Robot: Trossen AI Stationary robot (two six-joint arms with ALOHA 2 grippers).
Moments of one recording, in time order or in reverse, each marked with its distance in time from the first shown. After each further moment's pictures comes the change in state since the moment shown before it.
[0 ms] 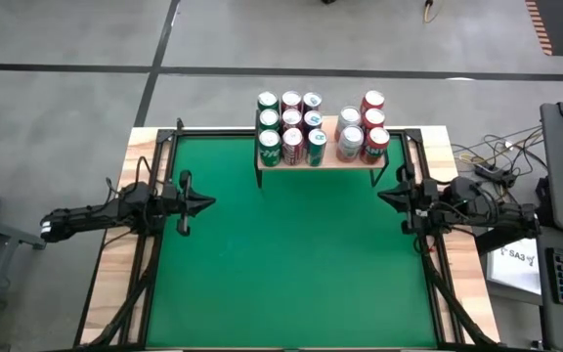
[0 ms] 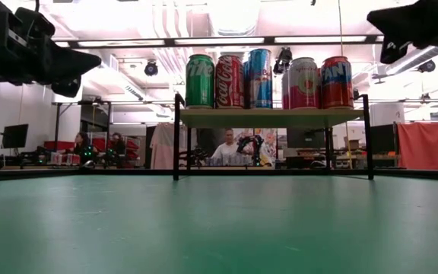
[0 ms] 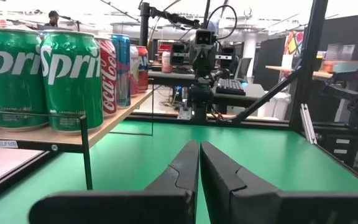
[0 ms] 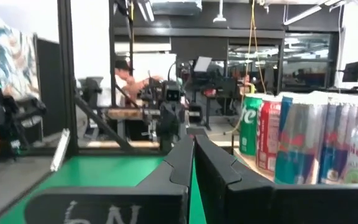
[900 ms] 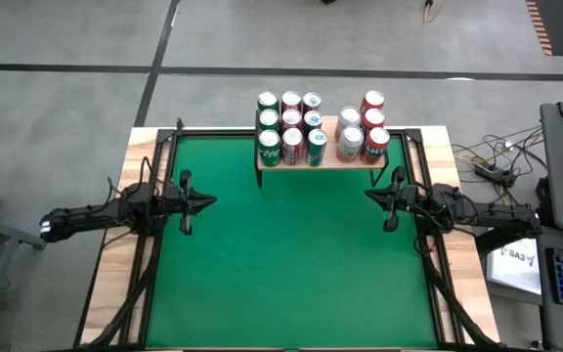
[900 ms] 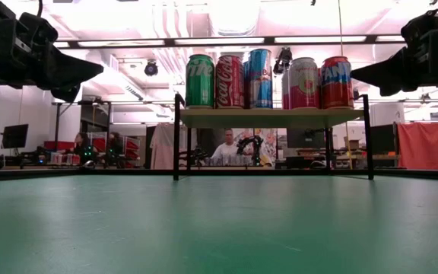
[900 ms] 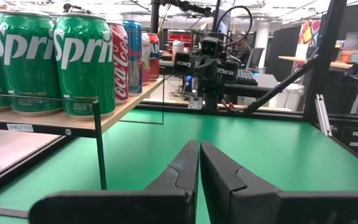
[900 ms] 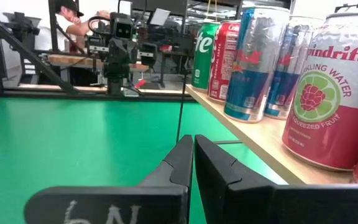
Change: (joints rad) left arm 0.001 0.010 -0.001 -0.036 -0.043 0.007; right arm 0.000 0.013 -0.148 -0.031 0.202 -0.115
